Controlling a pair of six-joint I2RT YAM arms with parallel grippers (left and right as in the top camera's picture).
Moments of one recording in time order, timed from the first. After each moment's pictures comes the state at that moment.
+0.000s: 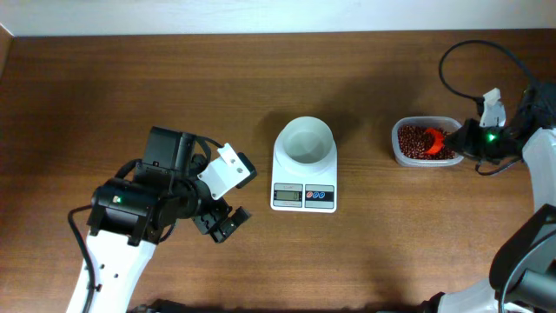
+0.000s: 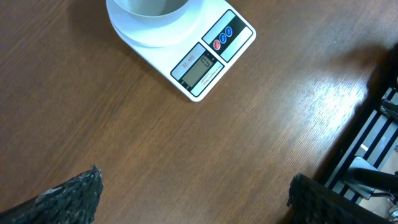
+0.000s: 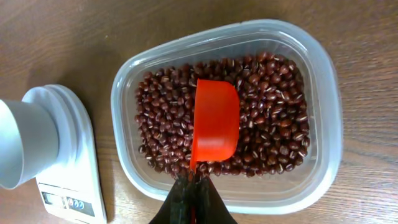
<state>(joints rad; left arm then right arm) -0.25 1.14 1.21 -1.21 0.36 0.58 -0.42 1.76 1.32 -0.88 -0.53 -0.11</state>
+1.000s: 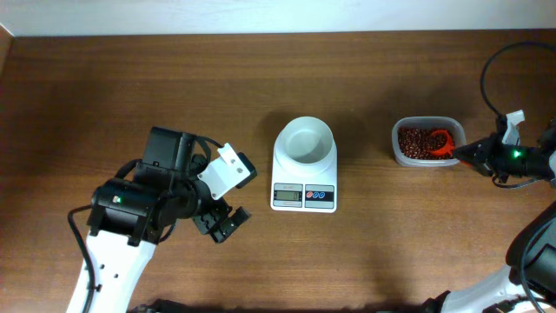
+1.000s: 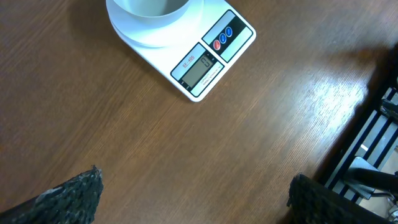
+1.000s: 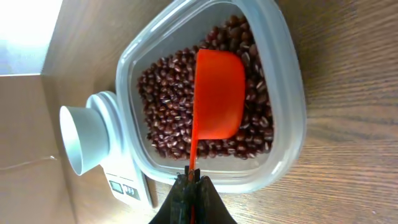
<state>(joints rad) -0.25 1.14 1.21 -1.21 0.36 0.58 -0.61 1.88 1.32 -0.96 -0.82 -0.16</state>
